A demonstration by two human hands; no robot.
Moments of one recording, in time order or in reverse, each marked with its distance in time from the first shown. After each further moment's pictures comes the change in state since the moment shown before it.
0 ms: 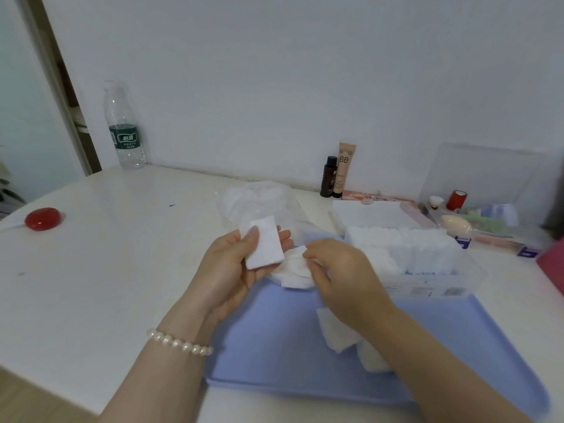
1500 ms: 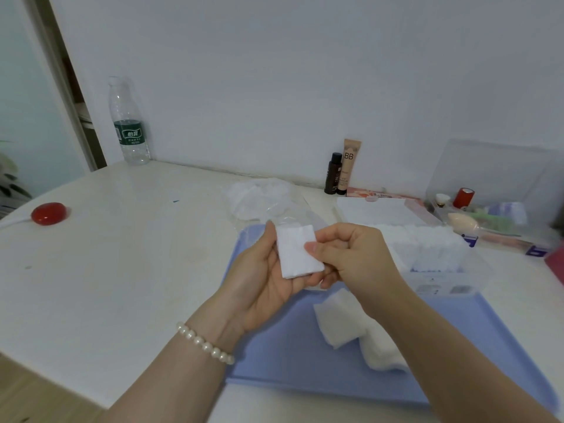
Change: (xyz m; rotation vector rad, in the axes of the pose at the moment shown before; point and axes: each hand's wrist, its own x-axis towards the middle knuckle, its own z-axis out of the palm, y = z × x) left_hand -0.005 -0.018 0.021 -0.140 -0.208 -0.218; right_hand 0.014 -0.031 -0.028 0.842 -0.054 0.615
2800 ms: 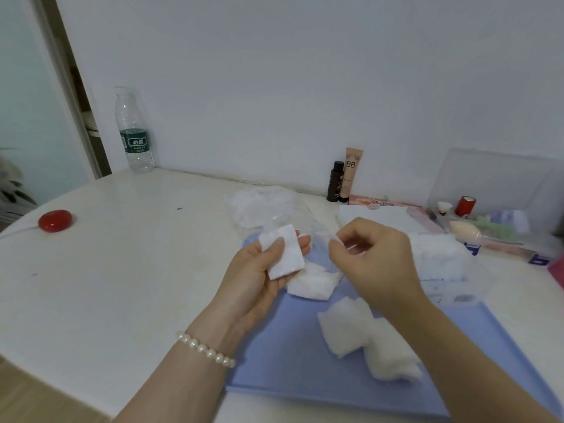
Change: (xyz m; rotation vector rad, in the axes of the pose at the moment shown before) left_hand 0.003 0.005 -0.011 0.063 0.176 0.191; right_hand 0.007 0.006 -0.016 -0.458 0.223 -0.476
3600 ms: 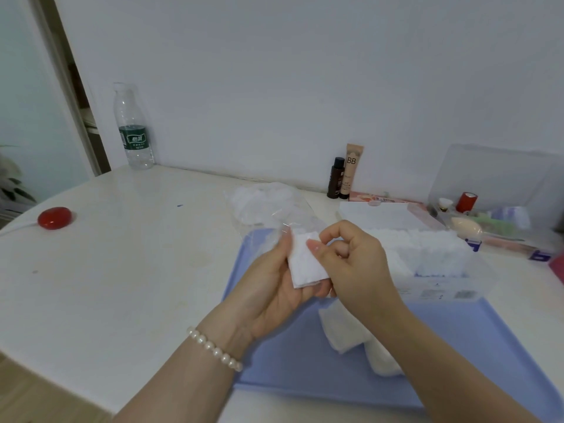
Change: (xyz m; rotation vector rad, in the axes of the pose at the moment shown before) left_hand -0.010 -0.005 0.015 -0.075 -0.245 -0.218; right_hand -0.014 -0.011 0.022 0.354 -0.115 0.215
